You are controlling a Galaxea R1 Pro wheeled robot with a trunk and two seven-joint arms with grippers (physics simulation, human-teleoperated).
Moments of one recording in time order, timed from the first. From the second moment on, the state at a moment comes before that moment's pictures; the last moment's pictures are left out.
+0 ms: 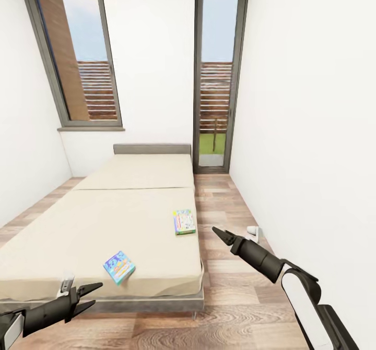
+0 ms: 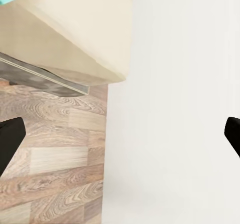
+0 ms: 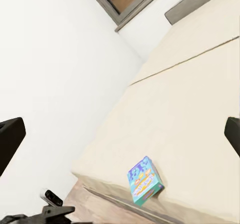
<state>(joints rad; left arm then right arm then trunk) -0.54 0.39 0.48 -0.28 0.03 0.68 -1.24 -0.25 -0.09 0.06 -1.56 -0.79 0.58 0.41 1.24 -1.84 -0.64</state>
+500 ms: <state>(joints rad) -0.54 0.37 0.49 -0.32 0.04 0.68 -1.26 -0.25 -0.08 0.02 -1.56 -0.78 0.57 0.60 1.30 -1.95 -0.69</state>
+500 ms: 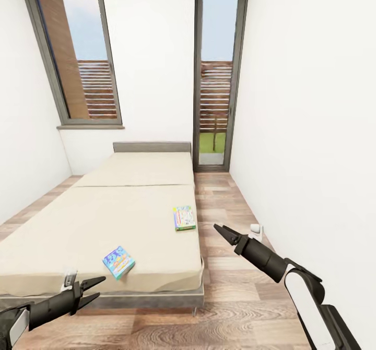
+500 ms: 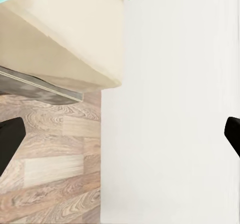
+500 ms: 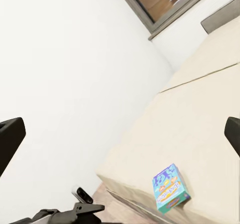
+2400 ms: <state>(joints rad) -0.54 0.38 0.50 -0.36 0.08 0.70 -1.44 -0.25 -0.08 0.02 -1.56 -0.77 0.56 0.60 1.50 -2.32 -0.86</state>
